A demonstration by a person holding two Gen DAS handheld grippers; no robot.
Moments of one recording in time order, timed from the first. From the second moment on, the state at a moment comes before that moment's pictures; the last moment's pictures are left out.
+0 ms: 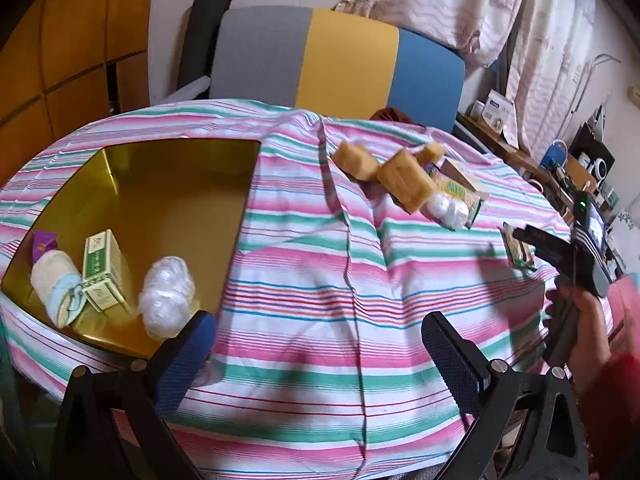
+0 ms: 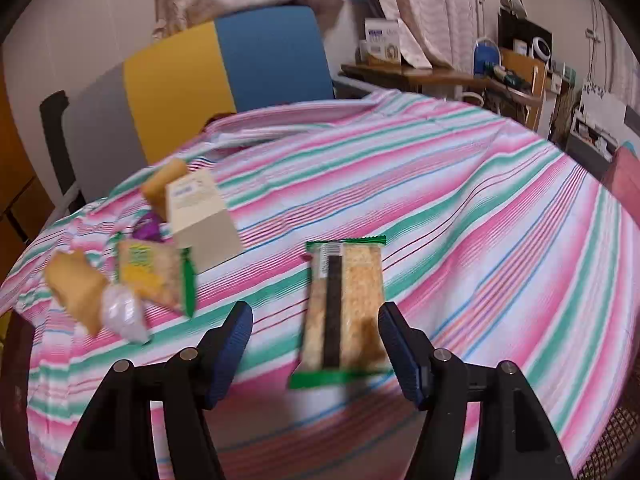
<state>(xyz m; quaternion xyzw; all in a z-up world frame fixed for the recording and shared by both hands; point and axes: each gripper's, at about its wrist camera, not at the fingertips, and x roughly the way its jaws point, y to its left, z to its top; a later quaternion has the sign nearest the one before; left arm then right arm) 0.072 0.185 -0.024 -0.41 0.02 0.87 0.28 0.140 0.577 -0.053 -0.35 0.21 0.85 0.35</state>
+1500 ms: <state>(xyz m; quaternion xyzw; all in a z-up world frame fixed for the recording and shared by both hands) -0.010 0.462 -0.070 -0.35 0.13 0.85 0.38 0.133 0.577 -0.086 -0.33 0.19 0.86 0.33</state>
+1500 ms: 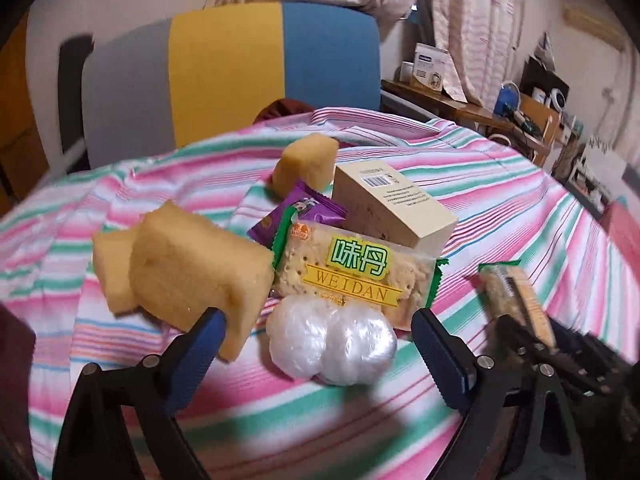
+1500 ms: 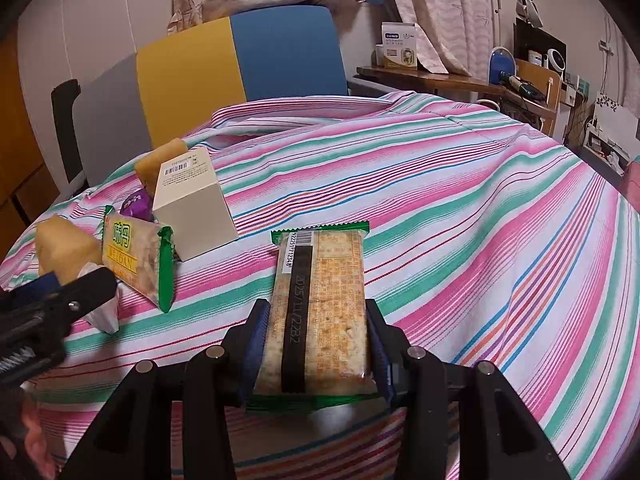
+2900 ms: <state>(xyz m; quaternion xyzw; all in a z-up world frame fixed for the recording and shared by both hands) 0.049 0.329 -0.065 -0.27 0.06 0.89 0.37 0.138 0.503 -0.055 -0.27 0.07 0.92 0.28</state>
